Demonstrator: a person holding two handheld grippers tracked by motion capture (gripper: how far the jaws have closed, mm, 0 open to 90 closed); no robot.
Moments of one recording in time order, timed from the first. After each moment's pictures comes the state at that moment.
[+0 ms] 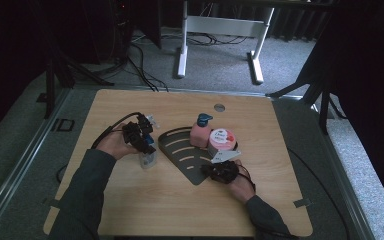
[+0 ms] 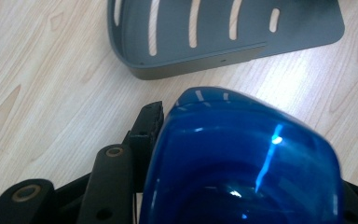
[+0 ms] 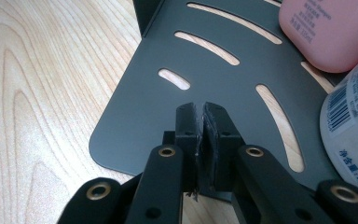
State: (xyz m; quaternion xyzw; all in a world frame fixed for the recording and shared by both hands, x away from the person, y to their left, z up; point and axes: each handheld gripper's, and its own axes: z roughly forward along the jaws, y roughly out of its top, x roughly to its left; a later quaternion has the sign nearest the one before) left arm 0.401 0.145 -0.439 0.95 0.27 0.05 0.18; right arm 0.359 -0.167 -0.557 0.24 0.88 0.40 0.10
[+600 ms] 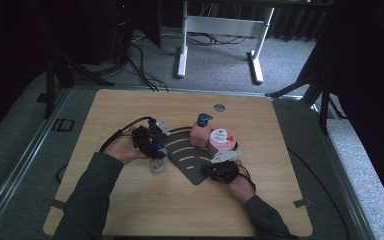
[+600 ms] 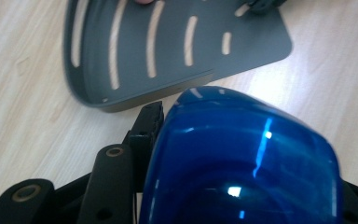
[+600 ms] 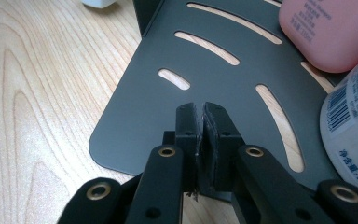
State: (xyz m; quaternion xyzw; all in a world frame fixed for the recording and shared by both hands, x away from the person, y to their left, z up) left arm 0.382 0.116 -0.430 0.96 0.21 0.05 0.20; right arm 0.359 -0.167 -0.557 0.25 0.88 0.40 0.10
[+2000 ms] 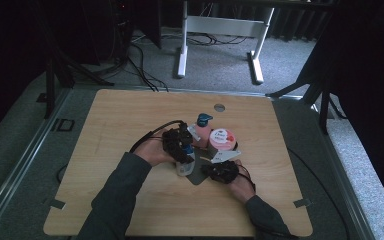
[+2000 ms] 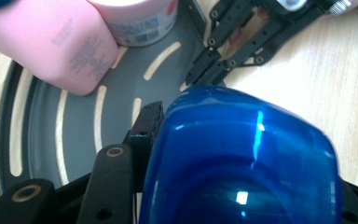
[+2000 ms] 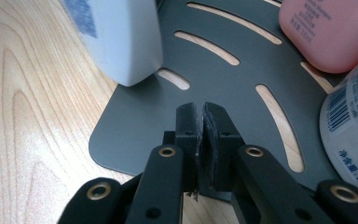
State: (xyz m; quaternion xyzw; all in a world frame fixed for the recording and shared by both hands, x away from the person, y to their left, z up) left arm 0.382 0.038 -0.427 0.96 0.15 0.04 0.23; right arm 0.359 -0.167 -0.557 0.24 0.88 0.40 0.10
